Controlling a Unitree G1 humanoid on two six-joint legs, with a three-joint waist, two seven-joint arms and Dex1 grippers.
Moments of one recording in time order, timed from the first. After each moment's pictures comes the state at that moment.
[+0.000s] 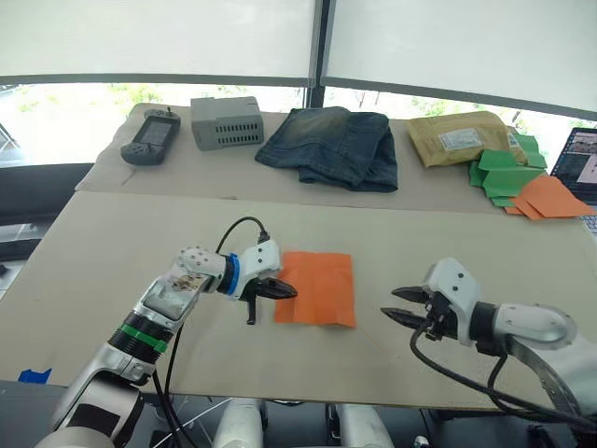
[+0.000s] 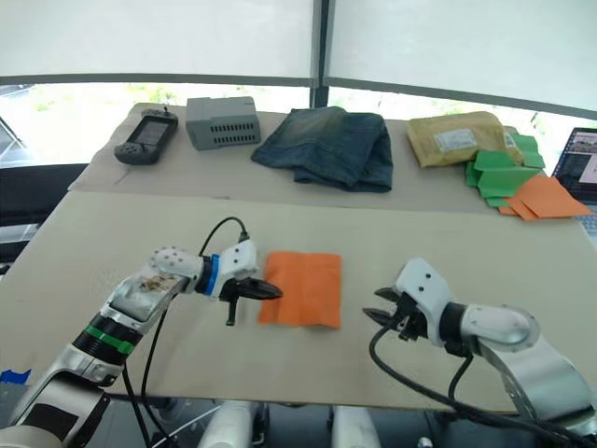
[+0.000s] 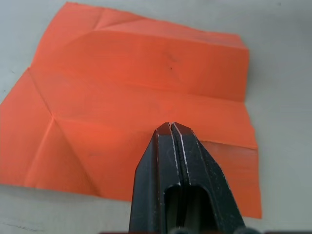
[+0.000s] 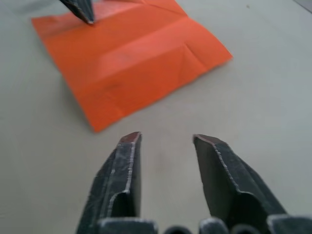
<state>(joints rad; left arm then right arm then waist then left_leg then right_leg) -0.55 0.59 -0.39 0.08 -0.16 0.40 -1.17 -0.01 -0.84 -0.03 -0.53 0.36 0.67 0.75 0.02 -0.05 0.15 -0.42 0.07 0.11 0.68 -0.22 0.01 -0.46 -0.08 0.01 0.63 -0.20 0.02</state>
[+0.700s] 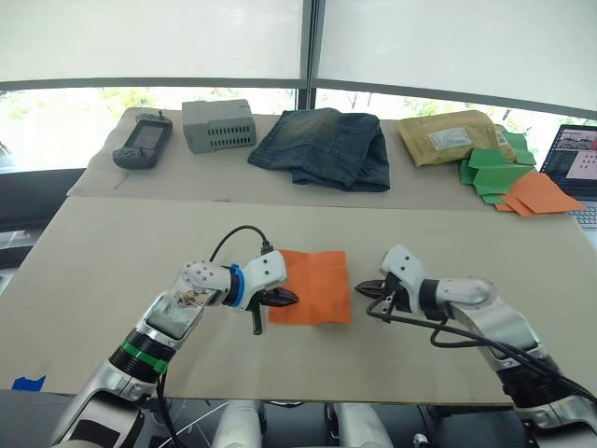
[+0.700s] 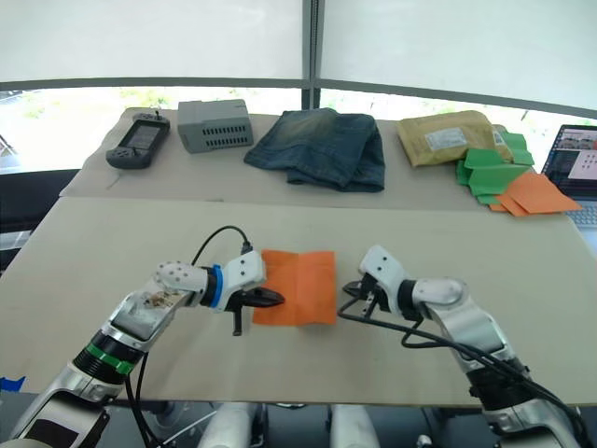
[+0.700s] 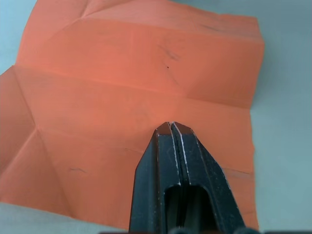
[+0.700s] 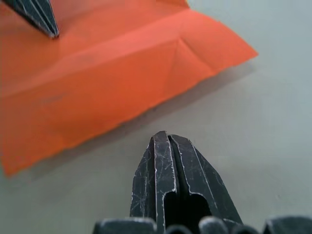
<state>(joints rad) -0.45 0.57 -0.39 -0.07 -0.12 0.50 -1.07 -0.31 -0.63 0.22 -0.08 0.22 0.46 0.86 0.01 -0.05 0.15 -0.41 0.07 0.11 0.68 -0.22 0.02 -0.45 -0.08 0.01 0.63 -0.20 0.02</state>
